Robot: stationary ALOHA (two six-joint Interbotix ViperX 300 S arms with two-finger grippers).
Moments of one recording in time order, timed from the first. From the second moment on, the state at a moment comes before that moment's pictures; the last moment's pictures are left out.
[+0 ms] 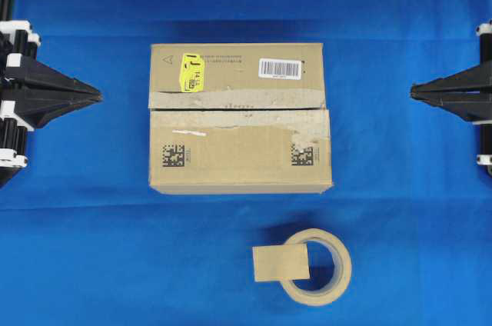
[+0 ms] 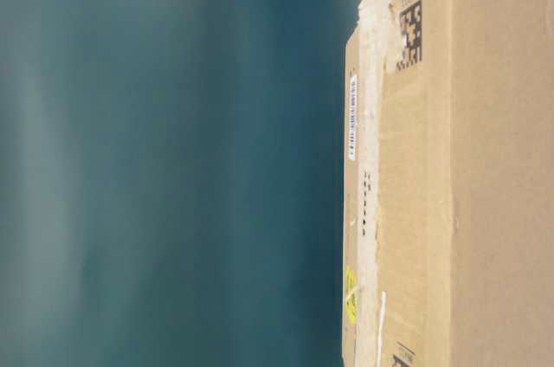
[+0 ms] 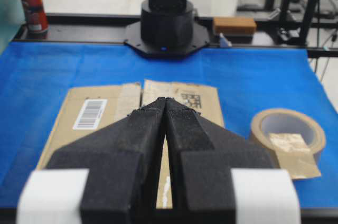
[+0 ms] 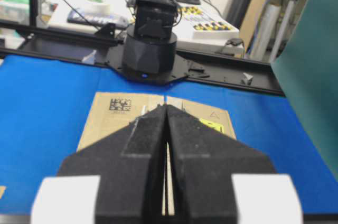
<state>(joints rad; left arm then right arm) 0.00 -0.97 1.18 0.00 -0.29 0.00 0.00 -0.96 1.17 0.00 -0.29 0.00</state>
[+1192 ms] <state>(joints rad) -0.43 -0.06 0.82 -0.03 -0.37 0.99 0.00 -0.92 1.15 0.02 -0.29 0.02</state>
